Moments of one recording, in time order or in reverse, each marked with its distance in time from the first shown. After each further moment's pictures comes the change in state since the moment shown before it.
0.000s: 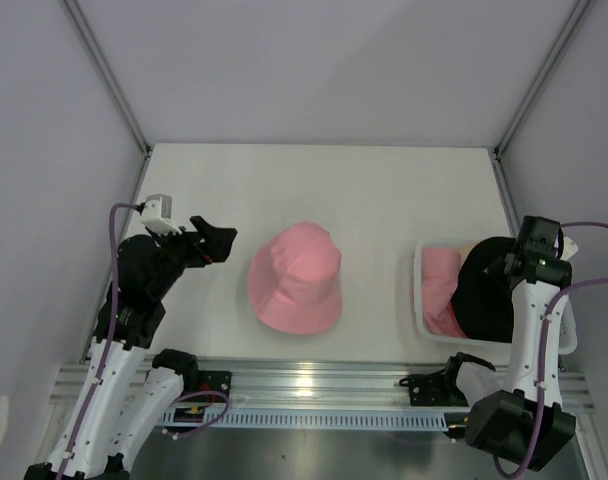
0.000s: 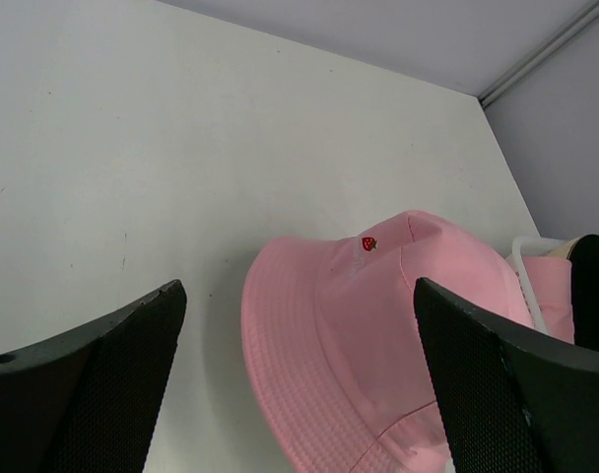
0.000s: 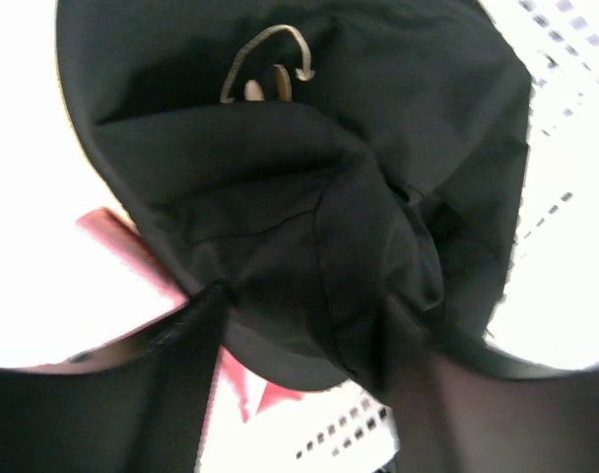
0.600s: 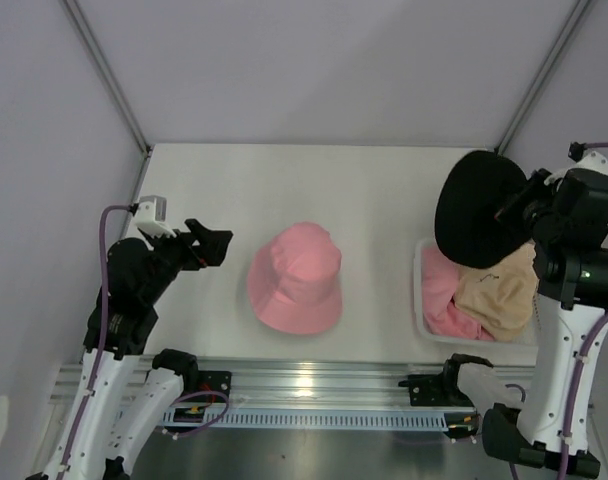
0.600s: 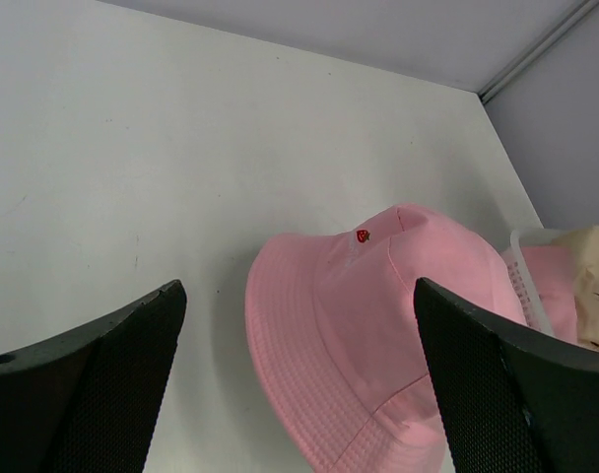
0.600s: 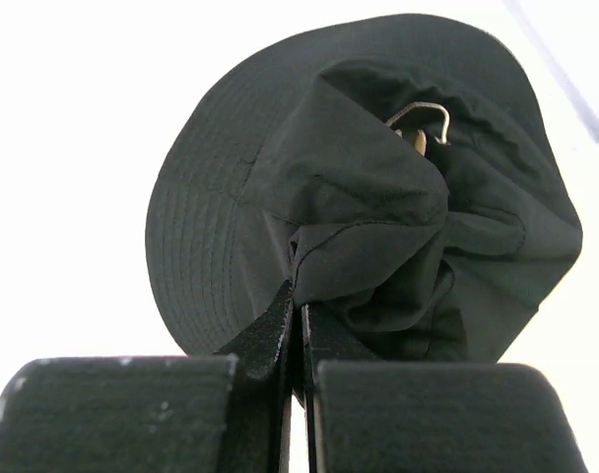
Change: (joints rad) left arm 0.000 -0.035 0.050 -0.079 0.003 0.038; right arm 0.158 0.021 0.562 0.008 -0.294 -0.099
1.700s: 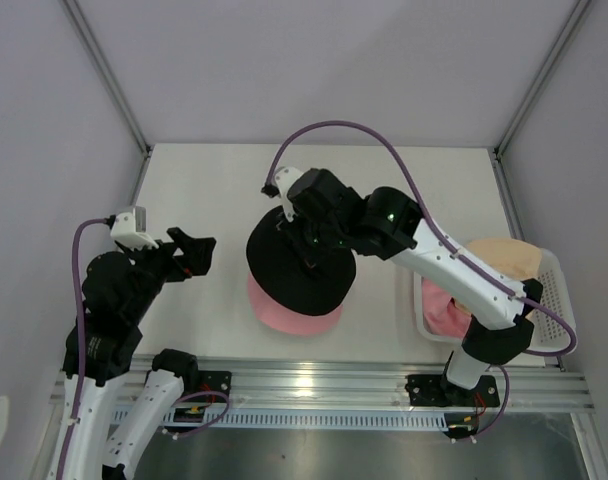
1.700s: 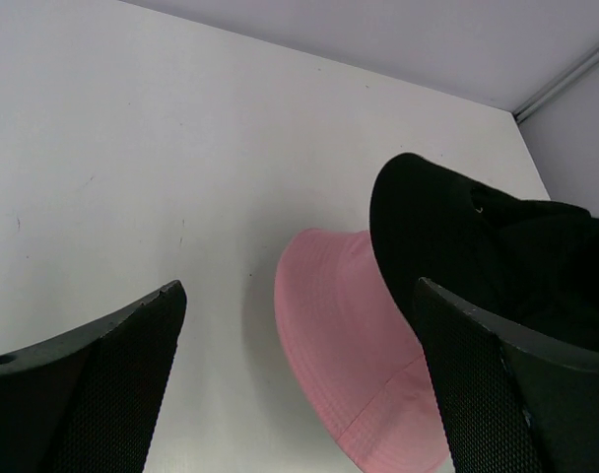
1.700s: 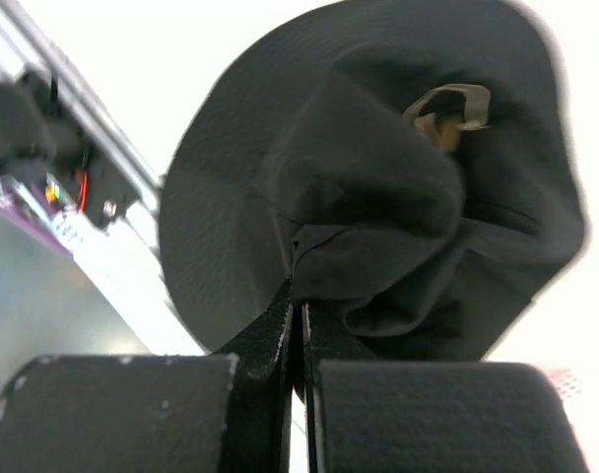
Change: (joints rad) left arm 0.000 -0.067 0.139 -0.224 -0.109 0.019; right arm 1.291 0.712 0.607 -0.220 0.171 -0.213
